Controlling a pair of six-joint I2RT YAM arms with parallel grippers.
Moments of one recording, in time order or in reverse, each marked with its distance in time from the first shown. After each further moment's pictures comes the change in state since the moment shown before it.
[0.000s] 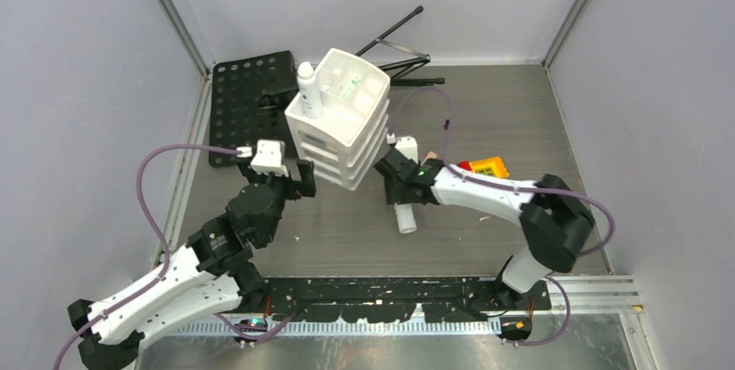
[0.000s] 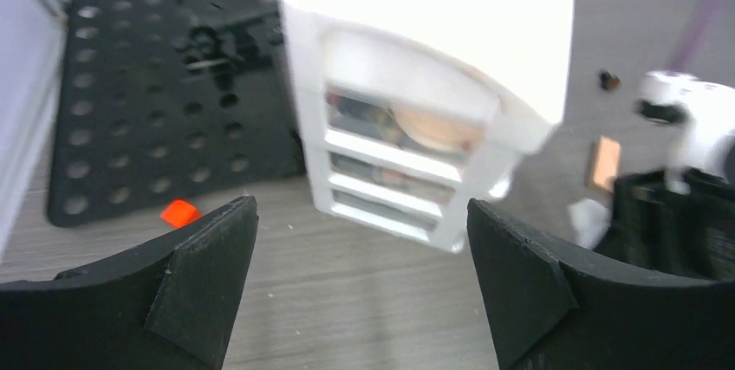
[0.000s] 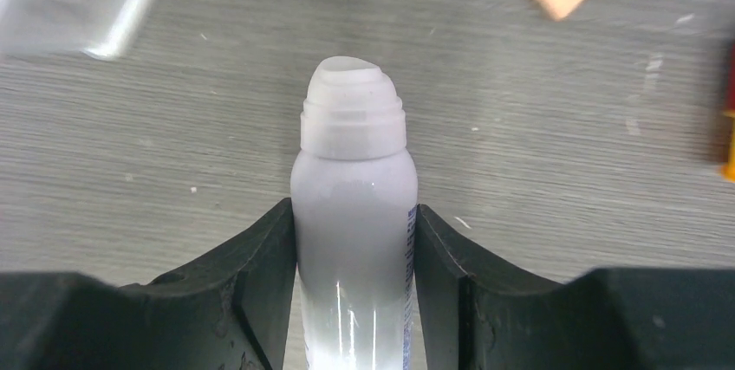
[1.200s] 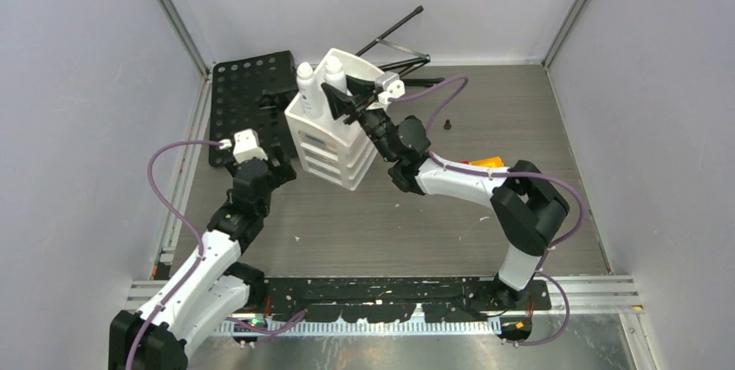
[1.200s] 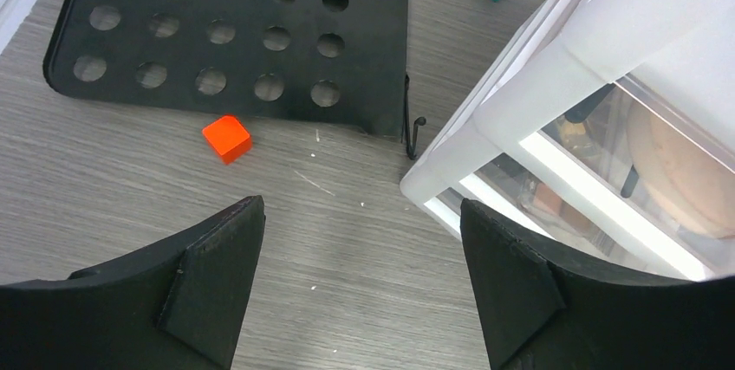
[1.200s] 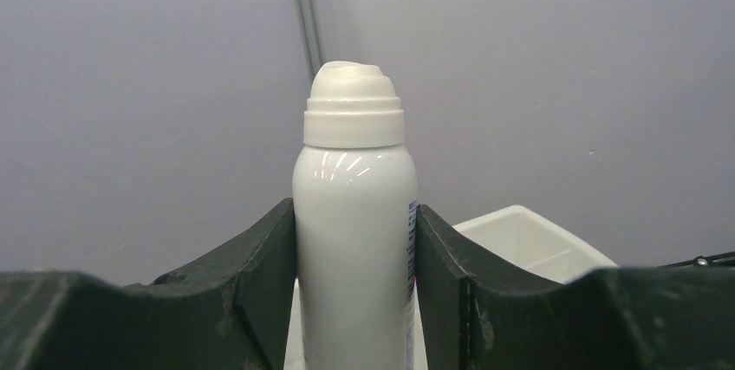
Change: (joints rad) left arm 0.599 0.190 -0.188 0.201 0.316 -0.197; right arm -0.037 0.082 0.088 1.650 -0.206 -0.631
